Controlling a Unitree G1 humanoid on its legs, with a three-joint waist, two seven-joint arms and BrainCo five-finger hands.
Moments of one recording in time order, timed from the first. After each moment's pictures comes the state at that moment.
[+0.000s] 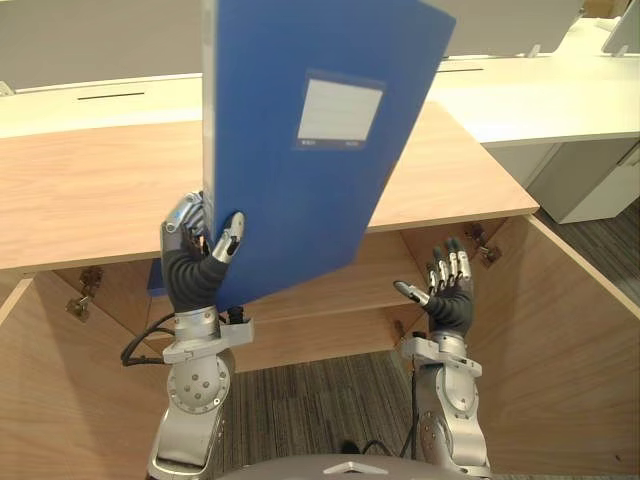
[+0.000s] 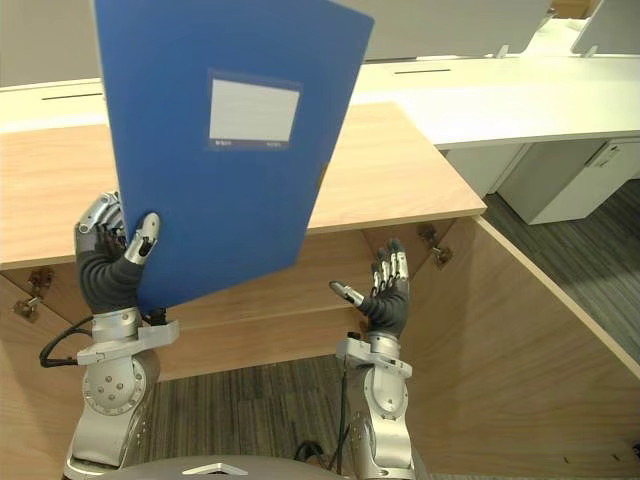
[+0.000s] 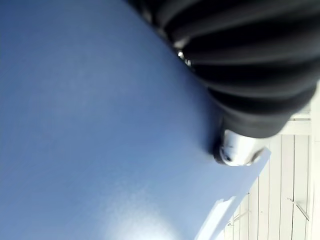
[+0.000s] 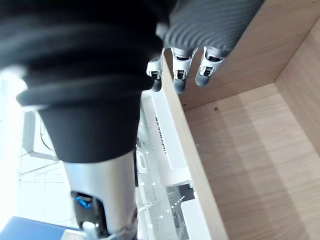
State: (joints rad) left arm 0.19 0.05 -0.24 -0.56 0.16 -0.25 0.38; right arm 0.23 0.04 0.04 -0.27 0.25 -0.31 -0.19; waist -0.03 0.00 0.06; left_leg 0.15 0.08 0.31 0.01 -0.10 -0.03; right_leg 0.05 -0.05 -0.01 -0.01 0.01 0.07
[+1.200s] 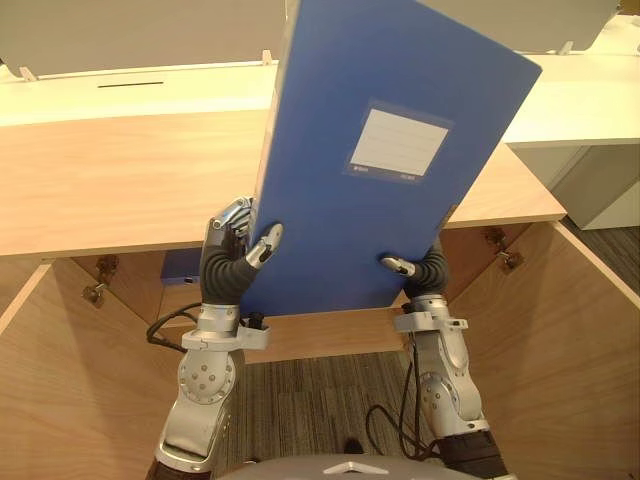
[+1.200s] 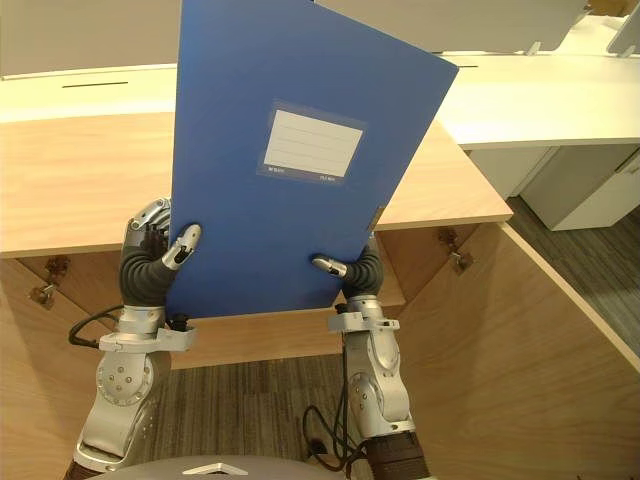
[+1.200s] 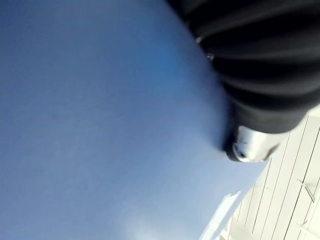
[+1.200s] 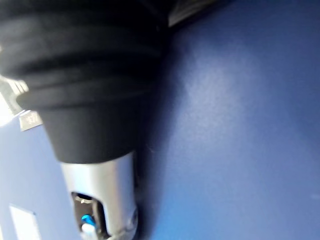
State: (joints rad) left arm 0.13 0.08 -0.28 -0.49 0.04 -0.28 0.18; right arm 0.02 -0.12 0.14 -0.15 0.64 -0.28 0.11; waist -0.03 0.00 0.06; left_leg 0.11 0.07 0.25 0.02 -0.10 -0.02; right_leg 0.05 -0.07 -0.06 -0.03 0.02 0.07
